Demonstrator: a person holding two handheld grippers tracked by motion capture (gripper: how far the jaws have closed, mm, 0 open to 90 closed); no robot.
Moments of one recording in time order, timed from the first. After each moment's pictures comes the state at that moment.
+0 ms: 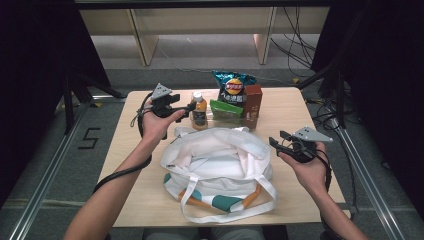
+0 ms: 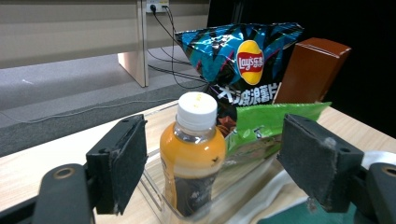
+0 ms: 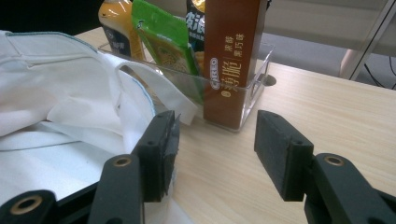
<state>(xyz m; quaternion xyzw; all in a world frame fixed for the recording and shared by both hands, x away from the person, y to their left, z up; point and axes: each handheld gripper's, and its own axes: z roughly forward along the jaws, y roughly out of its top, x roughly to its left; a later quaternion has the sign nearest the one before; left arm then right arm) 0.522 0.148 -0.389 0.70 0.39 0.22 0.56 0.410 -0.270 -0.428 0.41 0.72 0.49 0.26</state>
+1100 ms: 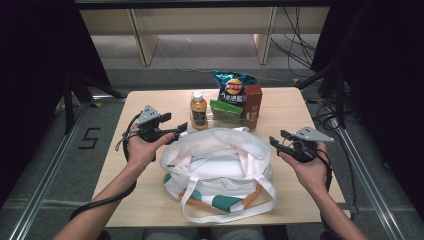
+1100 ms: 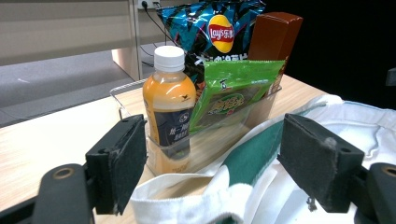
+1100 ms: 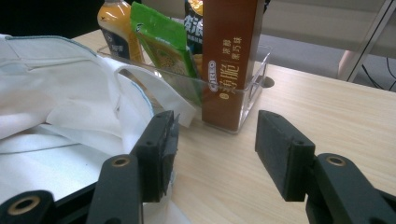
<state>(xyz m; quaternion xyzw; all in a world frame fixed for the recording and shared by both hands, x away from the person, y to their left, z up) 0.454 0.172 -0.404 0.71 0.37 0.22 0.56 0.407 -0.270 -0.425 0.42 0.72 0.48 0.27</state>
